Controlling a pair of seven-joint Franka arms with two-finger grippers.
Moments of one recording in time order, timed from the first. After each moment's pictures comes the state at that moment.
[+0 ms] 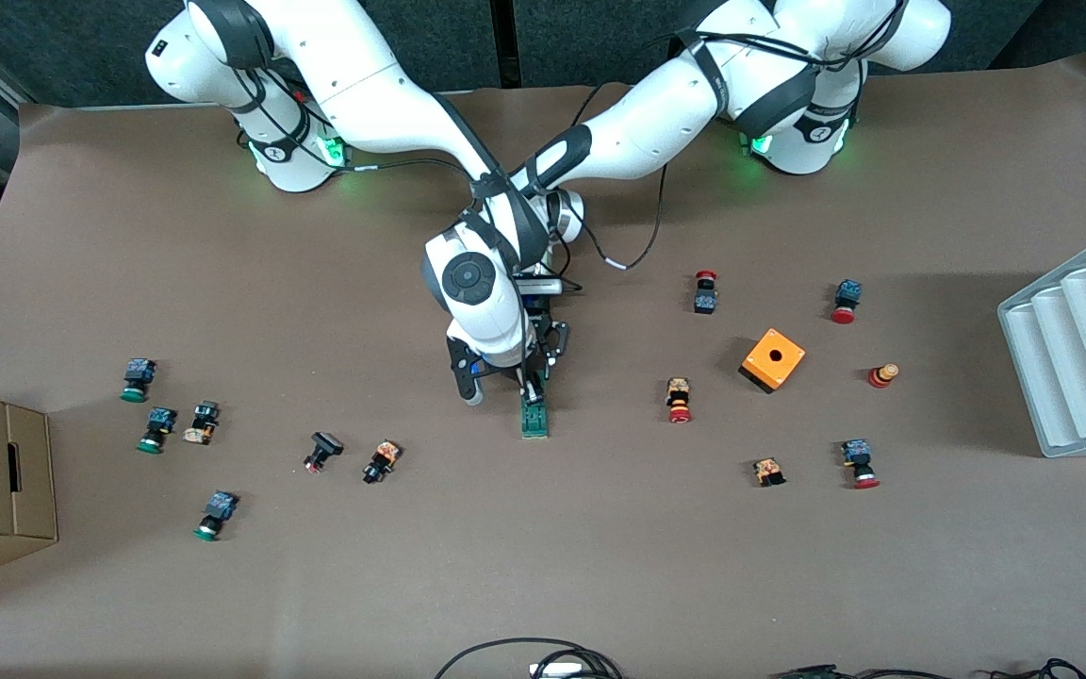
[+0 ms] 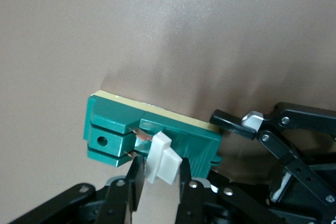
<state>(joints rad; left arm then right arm) -0.79 1.04 -0.40 -1.65 2.09 1.78 -2.54 0.97 0.71 -0.28 -1.67 0.42 2.55 1.74</state>
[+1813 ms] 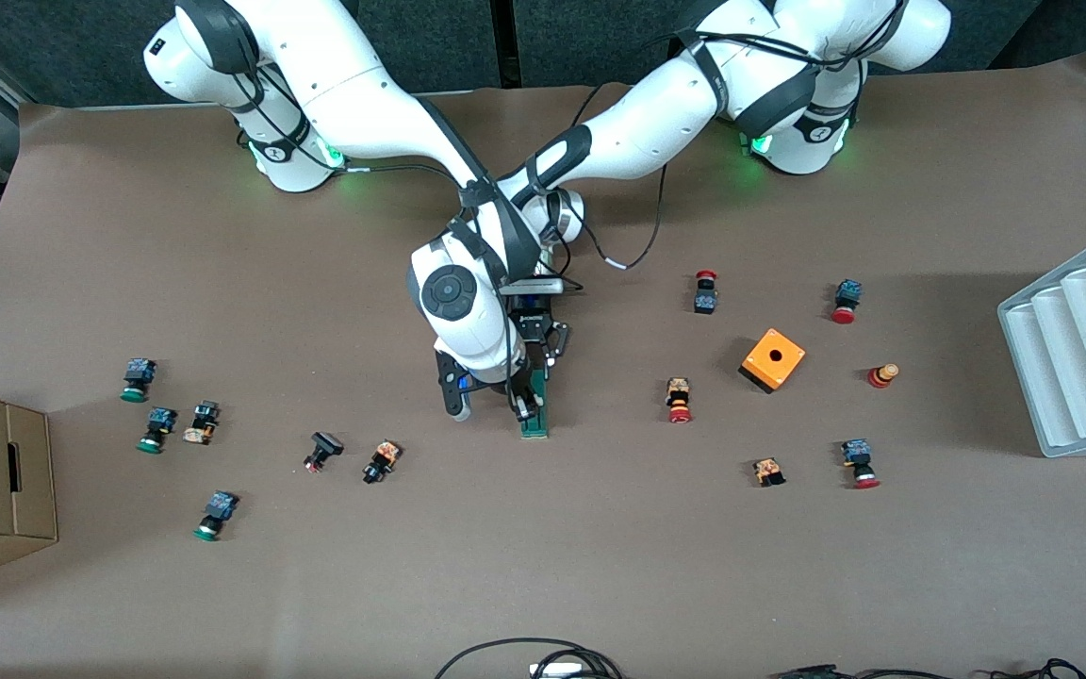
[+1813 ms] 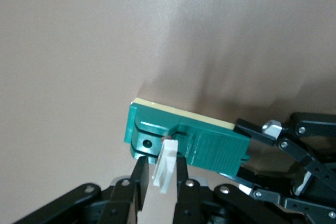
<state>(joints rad) -0.80 1.04 -0.40 -1.65 2.08 1.77 -2.54 0.92 0.71 -0.28 -1.61 0.45 2.50 1.73</state>
